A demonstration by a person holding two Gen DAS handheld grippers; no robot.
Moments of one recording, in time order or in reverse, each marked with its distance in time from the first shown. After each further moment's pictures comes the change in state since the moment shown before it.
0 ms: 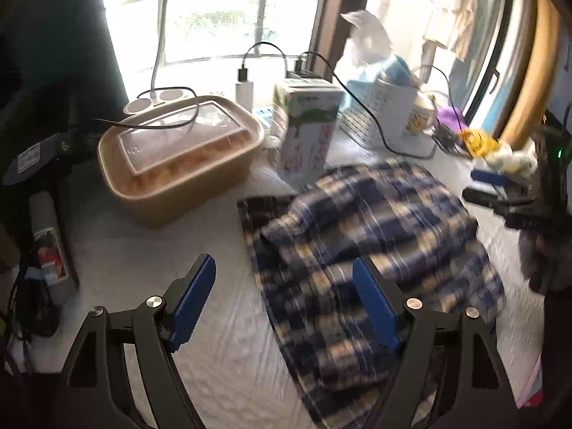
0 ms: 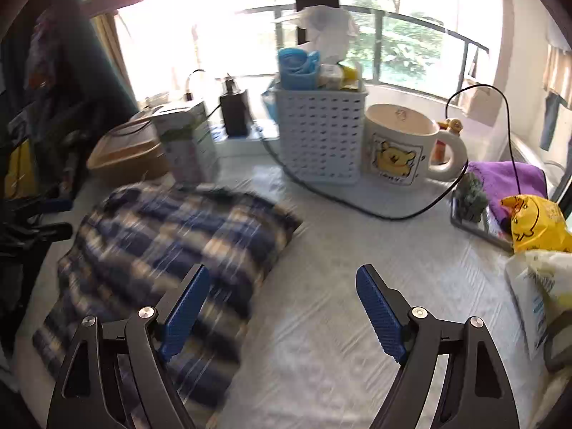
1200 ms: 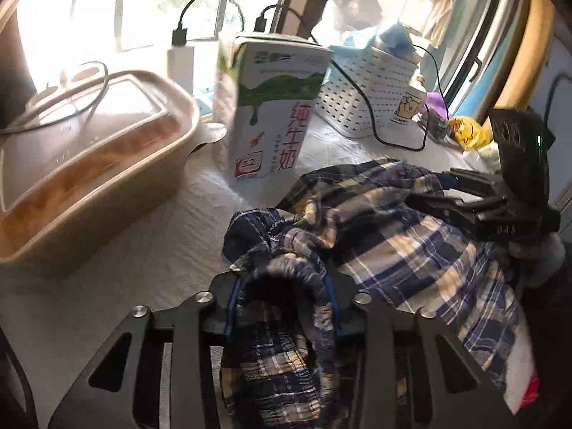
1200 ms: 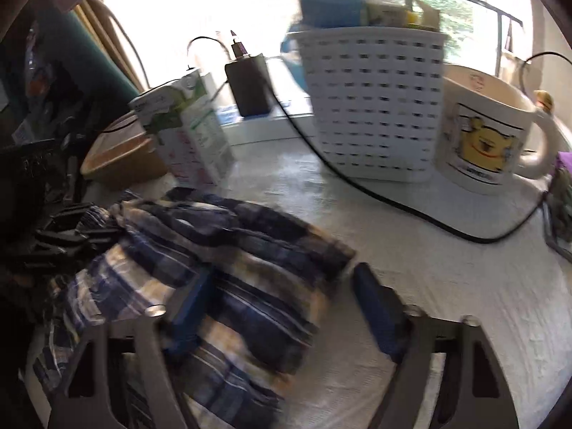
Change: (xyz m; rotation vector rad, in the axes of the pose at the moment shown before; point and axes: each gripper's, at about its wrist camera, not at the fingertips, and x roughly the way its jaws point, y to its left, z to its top) left arm 0.082 -0.025 0.019 0.064 0.062 -0.154; right arm 0.089 0.013 0.029 0.016 0.068 0.227
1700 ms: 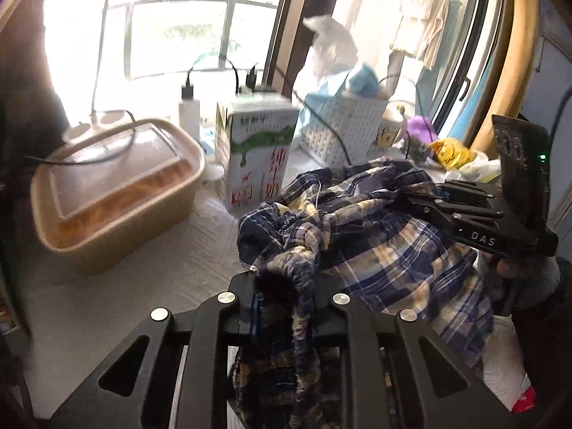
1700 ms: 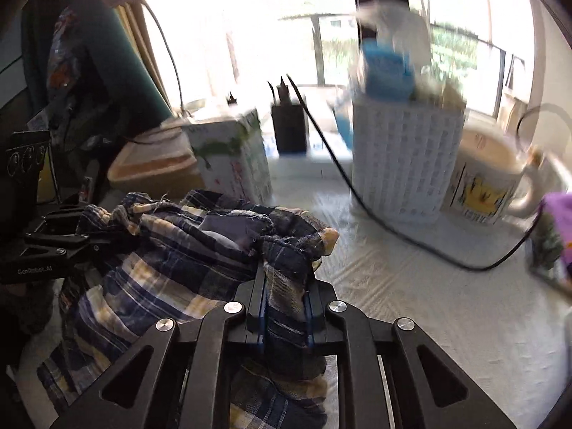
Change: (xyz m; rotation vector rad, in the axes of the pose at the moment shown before) left arm -0.059 -0.019 -0.004 -0.001 -0.129 0.021; right arm -0.045 0.059 0.002 -0.111 -0.158 -0.086
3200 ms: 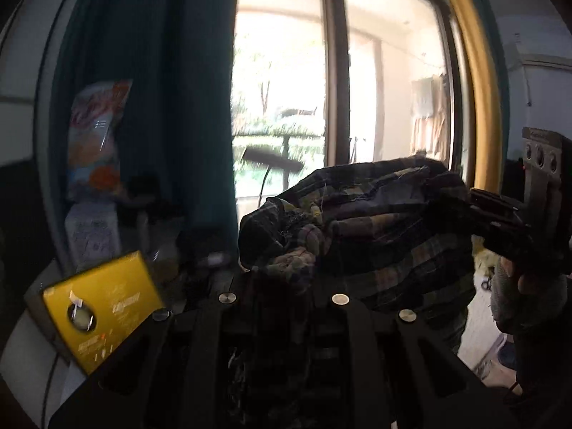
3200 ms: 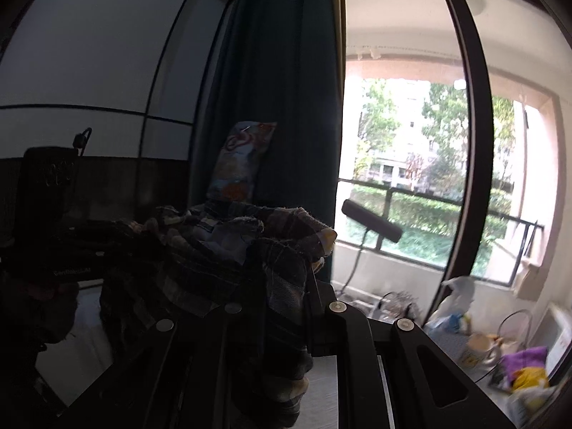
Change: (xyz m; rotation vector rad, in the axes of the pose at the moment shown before) left arm -0.355 -0.015 -0.113 0.052 -0.459 0.285; right arm -0.275 0.275 0.001 -0.284 -0.520 0.156
